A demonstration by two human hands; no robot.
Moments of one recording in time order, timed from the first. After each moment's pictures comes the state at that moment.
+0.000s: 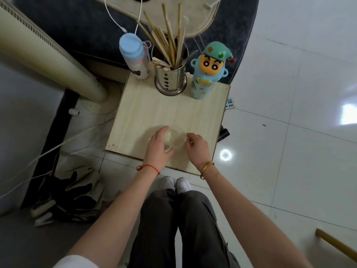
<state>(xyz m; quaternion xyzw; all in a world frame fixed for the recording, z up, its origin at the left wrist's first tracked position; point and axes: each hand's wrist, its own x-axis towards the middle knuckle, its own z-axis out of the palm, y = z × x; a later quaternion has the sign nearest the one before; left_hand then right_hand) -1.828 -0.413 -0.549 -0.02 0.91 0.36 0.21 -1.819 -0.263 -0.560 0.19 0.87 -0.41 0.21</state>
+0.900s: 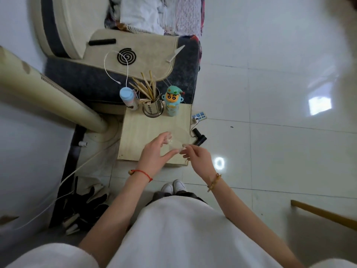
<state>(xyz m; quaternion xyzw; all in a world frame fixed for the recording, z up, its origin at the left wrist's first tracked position) -1.777 -0.395 -0.266 0.13 0.88 0.42 0.19 -1.722 -0.233 -0.273 0.27 0.78 -0.55 0.13</state>
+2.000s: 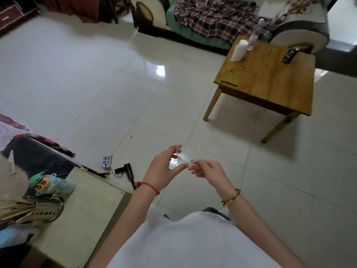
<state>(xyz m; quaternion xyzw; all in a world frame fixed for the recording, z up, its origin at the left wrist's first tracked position) -1.554 -0.254 -0.182 0.66 0.61 0.26 0.36 -1.369 -0.250 -0.199 0.63 0.38 -0.62 -0.29</state>
